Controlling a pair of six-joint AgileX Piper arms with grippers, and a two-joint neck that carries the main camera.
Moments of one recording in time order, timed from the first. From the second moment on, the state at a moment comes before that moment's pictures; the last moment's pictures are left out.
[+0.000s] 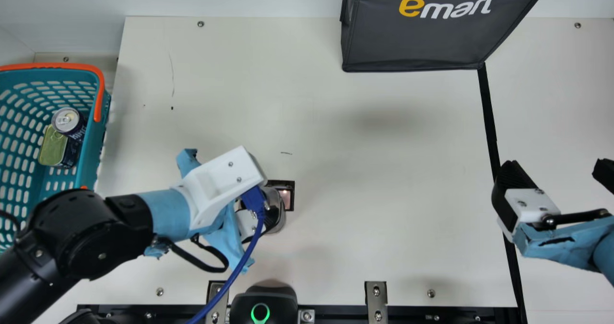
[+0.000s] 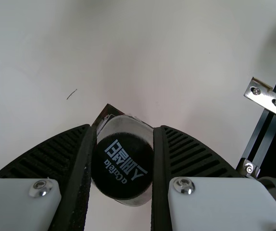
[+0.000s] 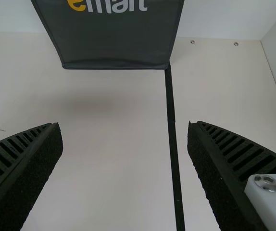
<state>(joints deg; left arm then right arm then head) -42.6 68.6 -55.6 -16.8 49.3 24.6 0.6 42.6 -69.8 -0.8 69.6 -2.3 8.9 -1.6</state>
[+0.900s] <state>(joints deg) -36.7 72.9 -67.3 -20.1 53.1 29.9 0.6 42.6 -69.8 -0.8 69.6 -2.3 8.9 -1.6</state>
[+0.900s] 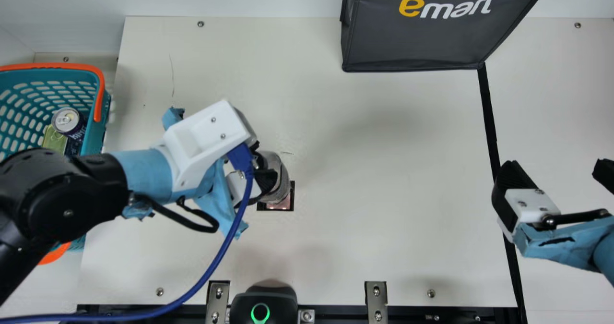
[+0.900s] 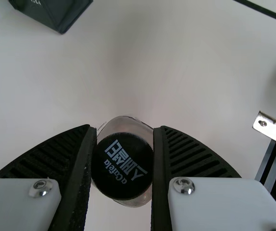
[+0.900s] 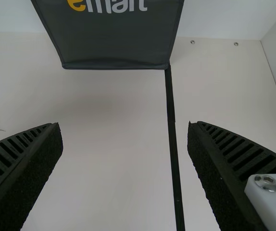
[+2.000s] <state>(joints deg) -47.9 90.4 -81.7 -12.0 43.6 17.5 0.6 42.6 -69.8 -0.8 69.6 -2.3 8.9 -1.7</state>
